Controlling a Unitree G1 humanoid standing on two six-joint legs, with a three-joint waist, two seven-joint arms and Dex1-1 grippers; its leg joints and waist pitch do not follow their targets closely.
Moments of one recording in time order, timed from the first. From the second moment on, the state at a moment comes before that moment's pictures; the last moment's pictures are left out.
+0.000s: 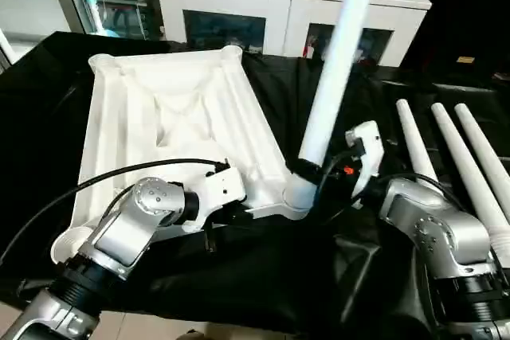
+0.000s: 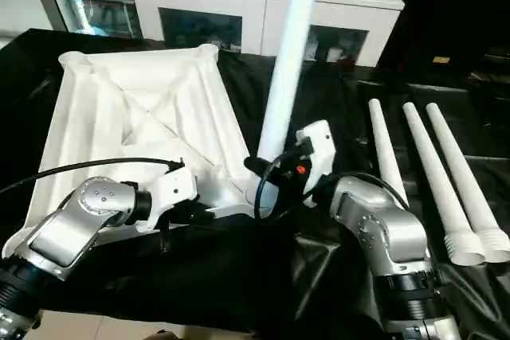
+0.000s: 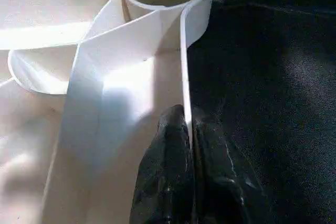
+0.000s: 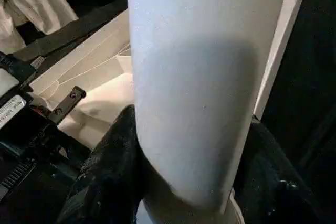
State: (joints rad) left arm -0.42 0.49 -0.43 0.11 0.02 0.37 -1.00; right arm -0.35 -0.33 0.04 0.04 0.49 0.62 0.69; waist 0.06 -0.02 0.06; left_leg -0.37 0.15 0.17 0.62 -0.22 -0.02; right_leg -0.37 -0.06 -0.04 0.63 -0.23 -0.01
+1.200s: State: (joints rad) left arm -0.42 0.46 -0.40 0.10 0.03 0.41 -0.97; right arm -0.34 -0.22 0.00 0.21 0.44 0.44 0.66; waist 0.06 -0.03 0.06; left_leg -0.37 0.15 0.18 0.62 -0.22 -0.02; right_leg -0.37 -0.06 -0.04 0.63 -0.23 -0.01
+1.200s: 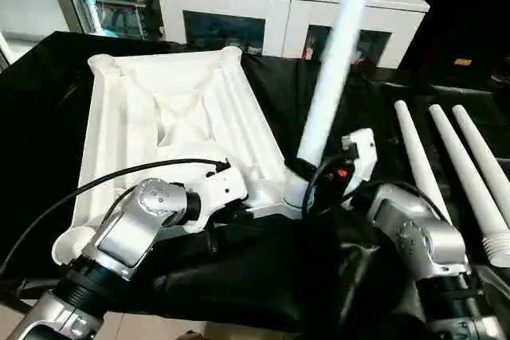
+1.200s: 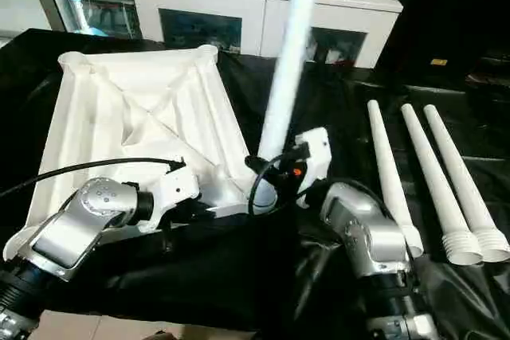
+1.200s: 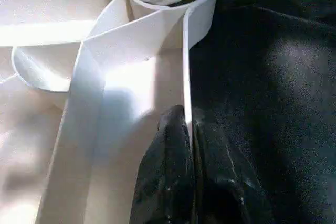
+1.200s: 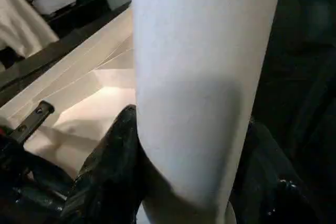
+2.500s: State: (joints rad) left arm -0.44 0.41 -0.40 0.15 0.04 0.44 -0.95; right arm -0.20 -0.17 0.05 0.30 0.29 -0.09 0.68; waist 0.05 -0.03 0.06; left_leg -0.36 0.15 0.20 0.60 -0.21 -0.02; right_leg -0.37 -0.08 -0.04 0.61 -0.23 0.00
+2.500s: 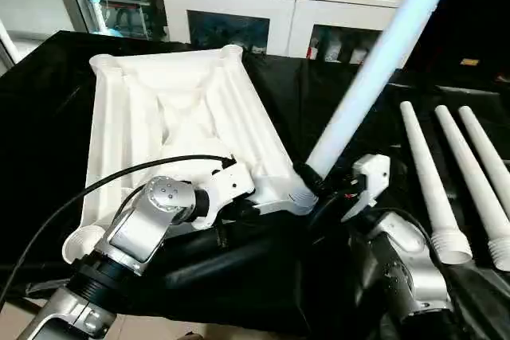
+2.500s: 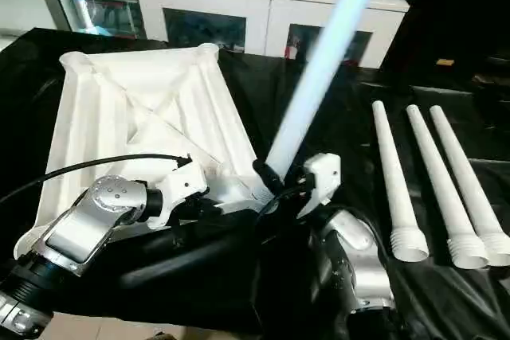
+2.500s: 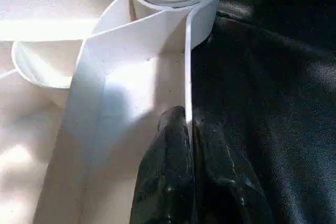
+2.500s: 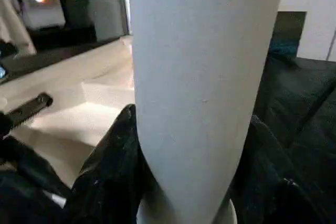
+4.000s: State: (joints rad) left arm -0.61 0.03 -0.33 0.40 0.11 0.66 -0.50; right arm -0.57 0.00 -0.01 0.64 0.10 0.02 -0.05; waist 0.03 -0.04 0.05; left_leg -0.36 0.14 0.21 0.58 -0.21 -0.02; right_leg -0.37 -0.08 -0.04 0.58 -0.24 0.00
